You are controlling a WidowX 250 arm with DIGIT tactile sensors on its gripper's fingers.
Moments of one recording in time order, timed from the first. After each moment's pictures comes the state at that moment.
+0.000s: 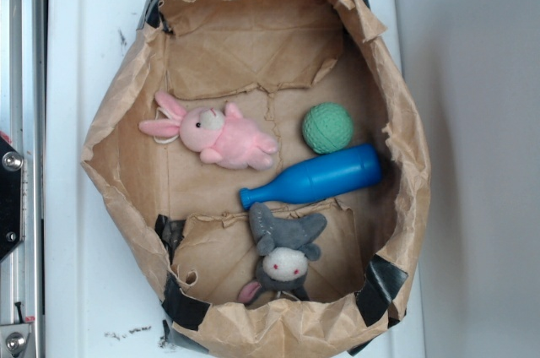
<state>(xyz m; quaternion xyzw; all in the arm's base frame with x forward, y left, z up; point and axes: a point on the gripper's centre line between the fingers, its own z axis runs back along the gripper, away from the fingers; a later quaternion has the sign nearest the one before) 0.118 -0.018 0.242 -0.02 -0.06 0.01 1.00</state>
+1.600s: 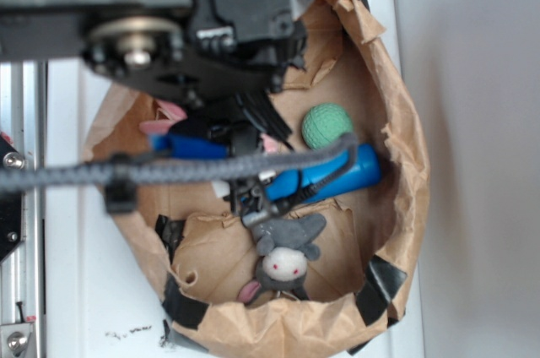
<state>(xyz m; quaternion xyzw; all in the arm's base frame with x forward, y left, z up) 0.261 0.053 0.193 0.03 -0.14 0.19 0.97</state>
